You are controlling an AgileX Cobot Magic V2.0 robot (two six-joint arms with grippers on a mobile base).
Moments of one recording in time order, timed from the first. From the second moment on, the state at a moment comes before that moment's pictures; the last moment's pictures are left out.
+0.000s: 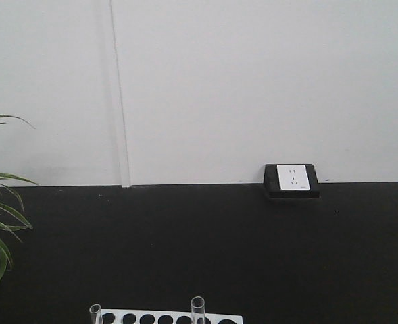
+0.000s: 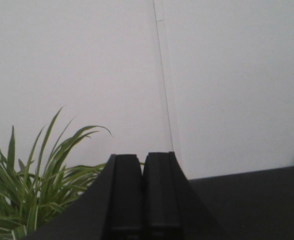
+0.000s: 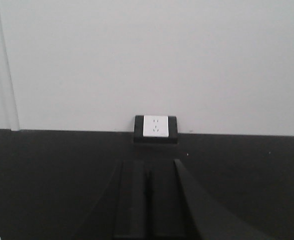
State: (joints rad) left arm 0.00 0.34 -0.55 0.13 0.15 -0.08; right arm 0.06 0.40 -0.48 -0.08 0.23 0.05
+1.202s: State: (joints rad) left arm -0.10 1.05 -0.50 0.13 -0.14 -0.20; right arm 0.06 0.57 -0.48 -0.07 0.28 0.08
